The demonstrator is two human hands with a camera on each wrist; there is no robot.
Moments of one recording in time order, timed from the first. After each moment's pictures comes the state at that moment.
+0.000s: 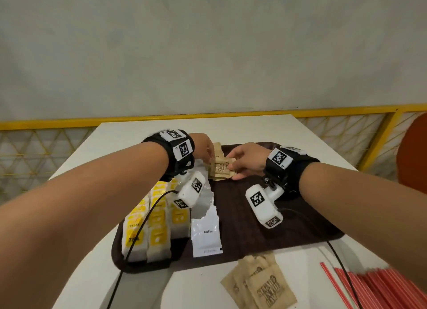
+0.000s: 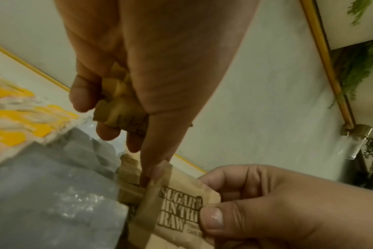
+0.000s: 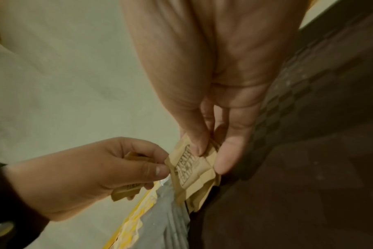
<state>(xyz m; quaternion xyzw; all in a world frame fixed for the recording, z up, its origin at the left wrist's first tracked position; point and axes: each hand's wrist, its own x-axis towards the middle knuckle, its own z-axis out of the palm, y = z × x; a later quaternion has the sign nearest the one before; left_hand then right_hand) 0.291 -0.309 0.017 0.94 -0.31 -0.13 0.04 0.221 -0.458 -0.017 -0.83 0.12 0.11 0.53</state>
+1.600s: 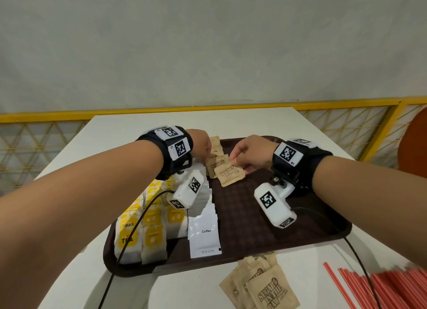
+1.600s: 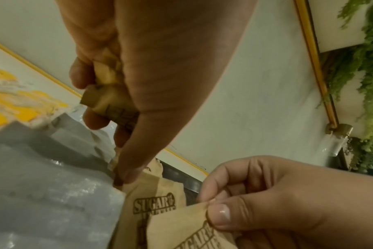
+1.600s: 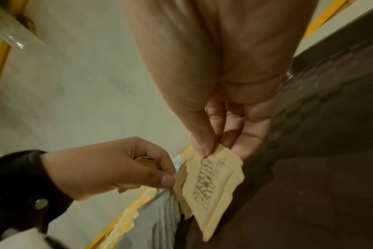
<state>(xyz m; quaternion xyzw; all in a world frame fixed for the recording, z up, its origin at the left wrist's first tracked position) 0.300 -0.314 0.004 0.94 -0.30 -0.13 0.01 0.216 -0.466 -0.013 -0.88 0.11 0.10 0.44</state>
